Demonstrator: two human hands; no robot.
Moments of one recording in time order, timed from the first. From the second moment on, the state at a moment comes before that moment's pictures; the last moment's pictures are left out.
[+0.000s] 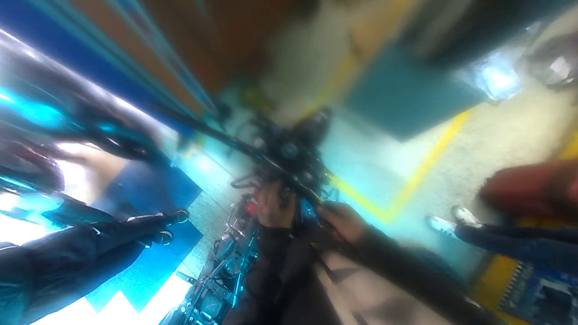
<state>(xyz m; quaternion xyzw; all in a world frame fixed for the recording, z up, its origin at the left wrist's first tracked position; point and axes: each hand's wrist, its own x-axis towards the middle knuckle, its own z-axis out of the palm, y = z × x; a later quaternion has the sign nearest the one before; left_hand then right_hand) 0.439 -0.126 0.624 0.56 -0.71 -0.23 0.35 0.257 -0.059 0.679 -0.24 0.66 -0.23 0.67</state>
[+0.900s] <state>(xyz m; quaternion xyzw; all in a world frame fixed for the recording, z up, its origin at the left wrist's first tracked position) 0.437 -0.129 0.621 0.54 -0.72 -0.25 0.36 0.258 -0.058 0.680 -0.23 0.66 -0.24 0.67</state>
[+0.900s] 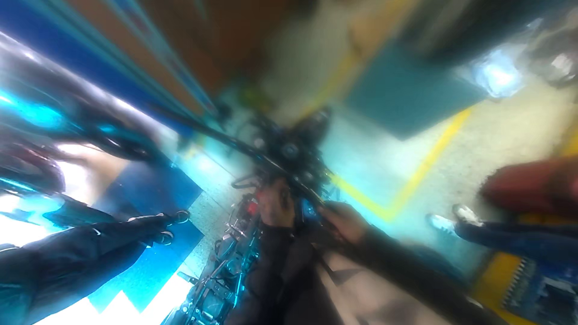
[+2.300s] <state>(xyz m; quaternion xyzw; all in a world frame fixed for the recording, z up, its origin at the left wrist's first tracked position) 0.434 -0.132 0.625 0.55 -0.70 -0.28 0.36 0.258 -0.061 0.680 -0.21 0.65 -0.25 0.69</state>
